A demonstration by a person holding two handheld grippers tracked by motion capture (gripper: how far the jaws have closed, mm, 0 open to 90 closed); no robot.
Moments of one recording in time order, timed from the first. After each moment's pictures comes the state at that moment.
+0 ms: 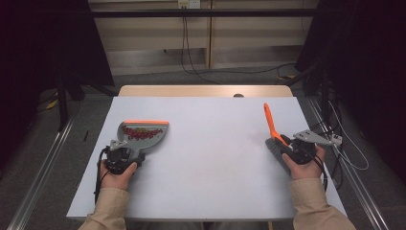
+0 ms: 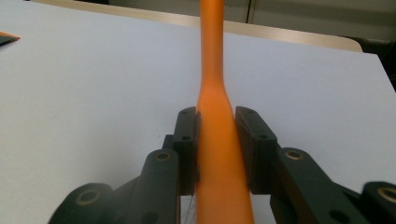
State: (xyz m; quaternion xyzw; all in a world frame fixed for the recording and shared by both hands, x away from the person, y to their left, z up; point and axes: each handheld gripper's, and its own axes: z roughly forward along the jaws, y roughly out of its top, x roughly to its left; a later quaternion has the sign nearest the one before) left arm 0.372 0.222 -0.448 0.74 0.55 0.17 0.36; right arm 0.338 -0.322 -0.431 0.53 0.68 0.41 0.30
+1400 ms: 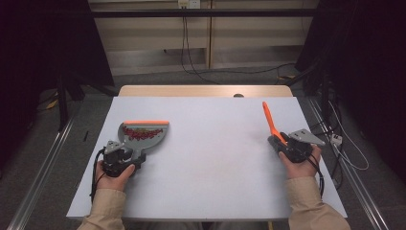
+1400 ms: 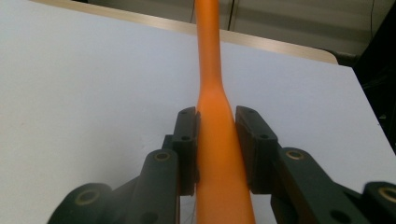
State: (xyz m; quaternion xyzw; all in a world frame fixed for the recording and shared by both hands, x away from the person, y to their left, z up) left arm 0.364 0.228 -0.438 0.74 0.52 0.17 0.40; right arm 0.344 -0.312 -0.435 0.53 0.67 0.39 0.34
